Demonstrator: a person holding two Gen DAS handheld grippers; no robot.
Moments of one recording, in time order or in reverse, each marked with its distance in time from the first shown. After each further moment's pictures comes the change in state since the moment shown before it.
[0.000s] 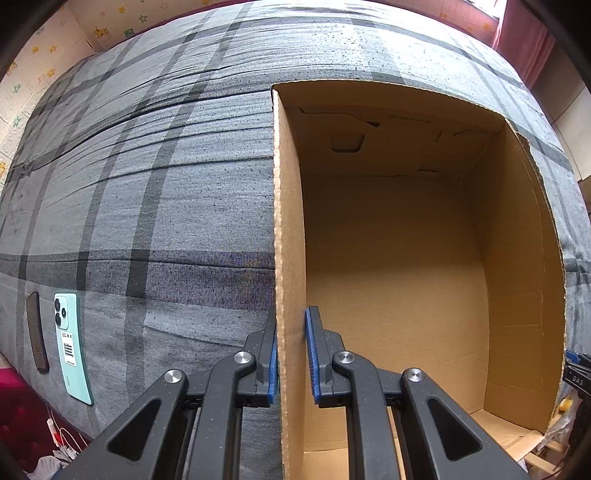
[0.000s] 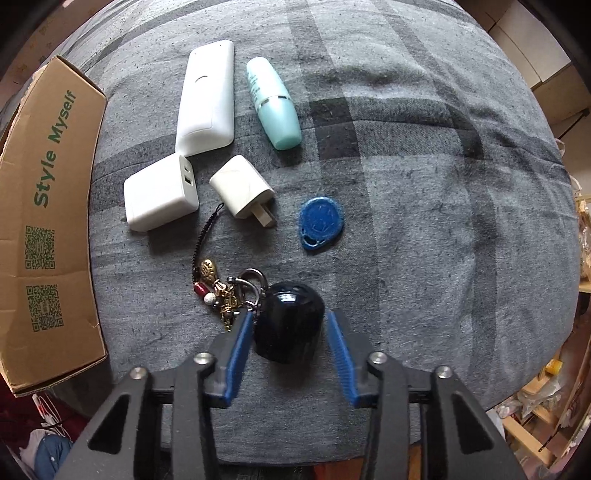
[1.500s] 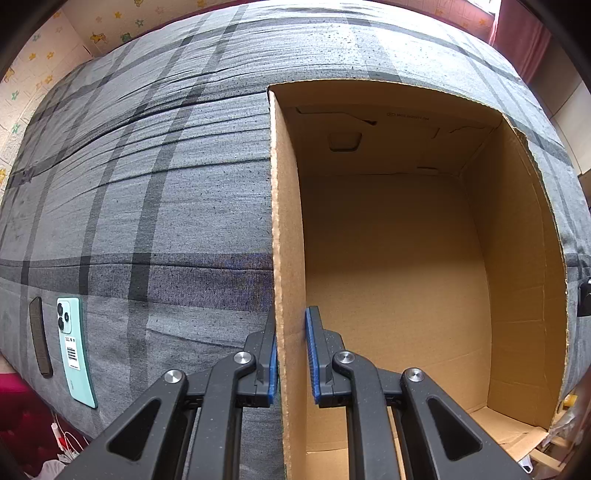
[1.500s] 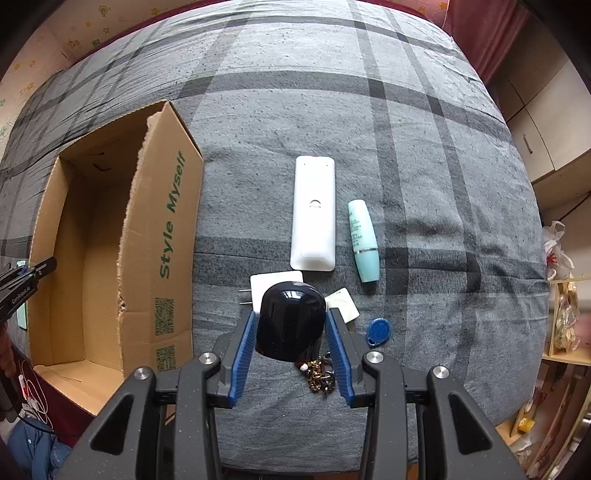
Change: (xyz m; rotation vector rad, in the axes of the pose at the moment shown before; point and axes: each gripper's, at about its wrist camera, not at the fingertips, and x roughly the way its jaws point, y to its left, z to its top) left arm -0.001 -0.005 0.001 0.011 -0.002 0.013; right arm -0.098 0.096 0.048 -0.194 -0.172 -0.022
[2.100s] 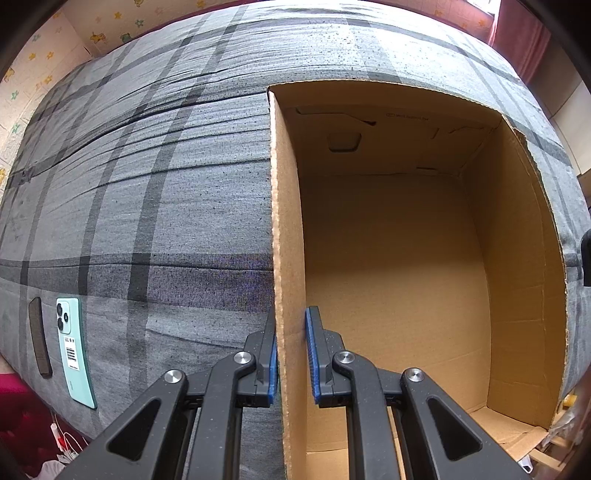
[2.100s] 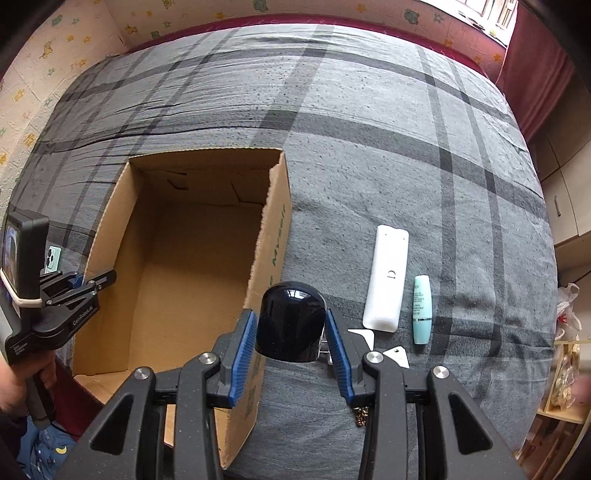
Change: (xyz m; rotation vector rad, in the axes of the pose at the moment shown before) left arm -0.001 0.000 0.000 -0.003 -0.003 -0.004; right arm -0.033 0.076 0.033 -0.165 -0.087 0.078
